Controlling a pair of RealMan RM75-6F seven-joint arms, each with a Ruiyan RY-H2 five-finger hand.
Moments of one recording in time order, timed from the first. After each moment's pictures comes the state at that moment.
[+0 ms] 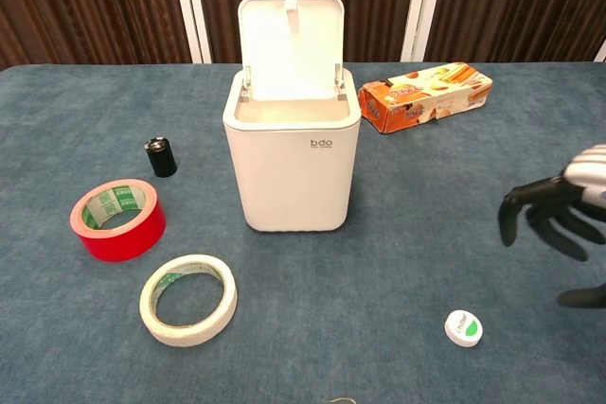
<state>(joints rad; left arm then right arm) -0.17 -1.19 -0.02 -1.47 1.49 1.38 -0.06 0.46 -1.29 -0.10 -1.43 -1.89 1.18 0.15</state>
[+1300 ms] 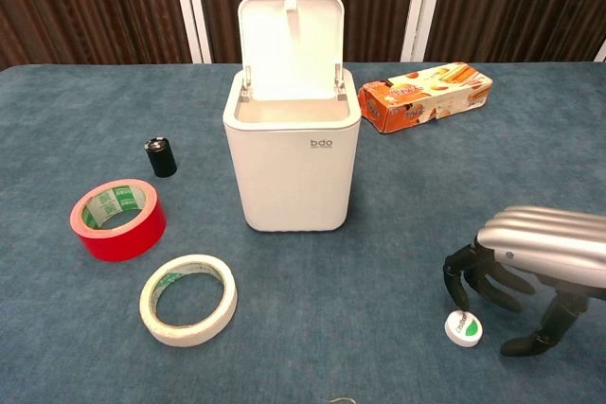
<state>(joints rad) -0.18 -1.17 -0.02 -1.49 1.47 1.35 -0.06 0.60 -1.42 -0.16 -1.37 -1.80 0.98 0.16</state>
